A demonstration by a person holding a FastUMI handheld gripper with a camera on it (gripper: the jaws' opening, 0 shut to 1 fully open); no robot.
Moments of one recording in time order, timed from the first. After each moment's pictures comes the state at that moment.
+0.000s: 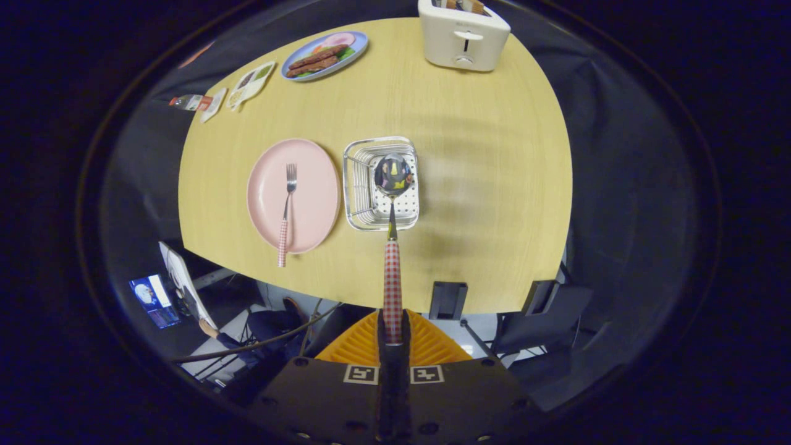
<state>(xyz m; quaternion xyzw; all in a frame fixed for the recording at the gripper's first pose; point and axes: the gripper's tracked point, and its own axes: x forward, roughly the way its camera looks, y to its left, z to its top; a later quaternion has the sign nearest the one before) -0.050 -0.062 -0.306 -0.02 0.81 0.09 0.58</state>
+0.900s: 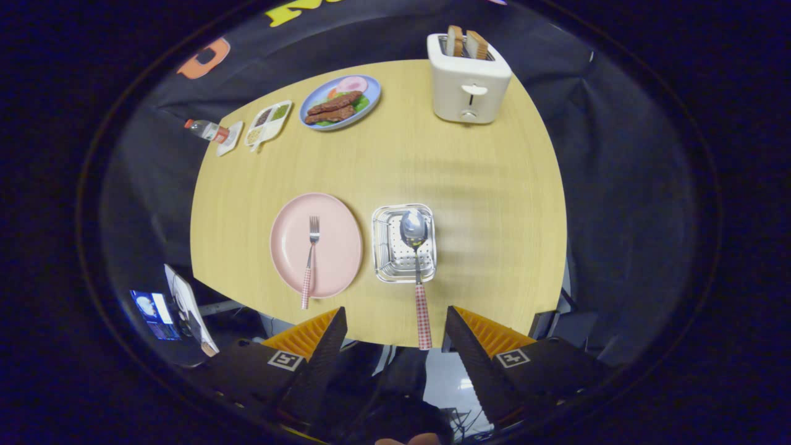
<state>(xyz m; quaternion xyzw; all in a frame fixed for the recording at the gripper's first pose) -0.014 -0.017 -0.275 -0.02 0.71 0.12 0.69</state>
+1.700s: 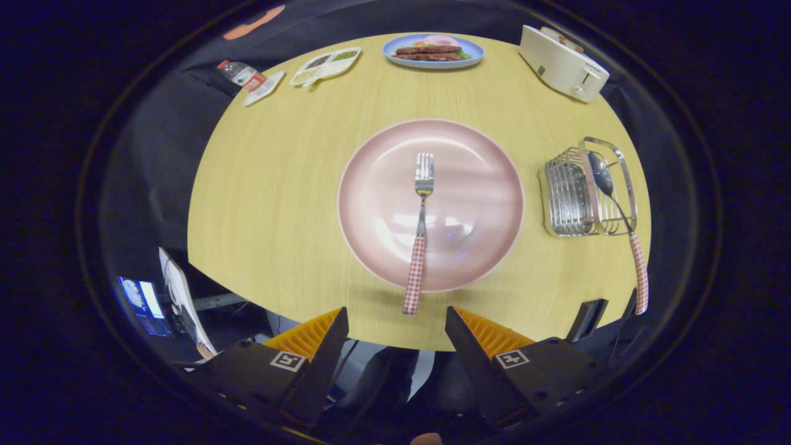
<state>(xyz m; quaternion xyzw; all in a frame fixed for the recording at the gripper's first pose) -0.122 0.158 -0.394 -0.01 0.75 0.11 0.66</state>
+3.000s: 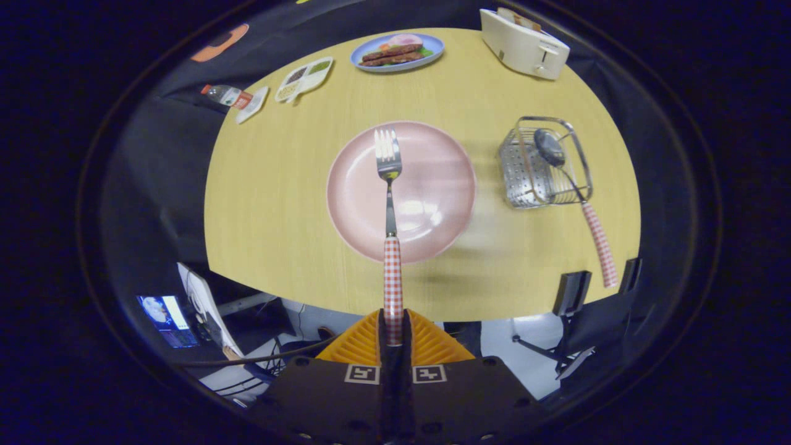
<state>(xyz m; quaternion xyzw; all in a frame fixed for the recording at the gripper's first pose) -0.105 0.096 -0.304 0.05 0.75 0.10 0.65</state>
